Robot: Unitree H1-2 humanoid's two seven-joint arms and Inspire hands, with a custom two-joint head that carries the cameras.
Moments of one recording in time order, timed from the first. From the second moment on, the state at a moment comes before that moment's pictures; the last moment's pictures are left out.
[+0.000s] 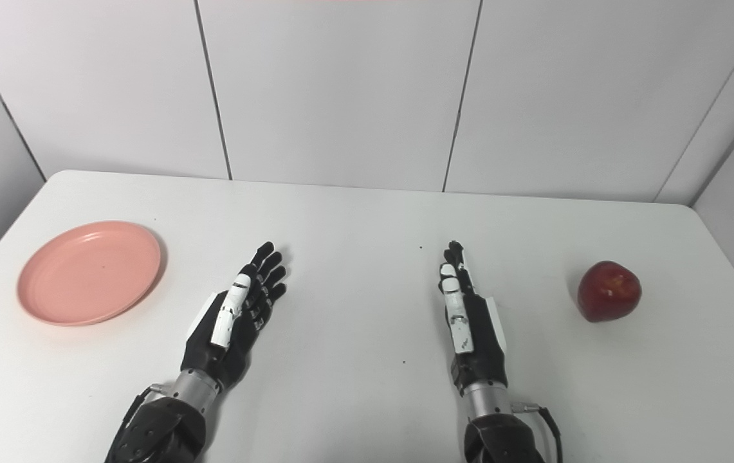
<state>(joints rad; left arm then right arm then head) -0.12 -0.02 -0.05 -0.02 -0.19 0.14 -0.18 -0.11 0.04 0.05 -0.08 0.03 0.09 0.01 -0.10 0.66</state>
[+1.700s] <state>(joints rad) -0.15 -0.02 -0.08 0.02 -0.17 0.11 -0.17 -0.11 0.00 0.03 -0.04 0.07 0.10 0.03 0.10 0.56</state>
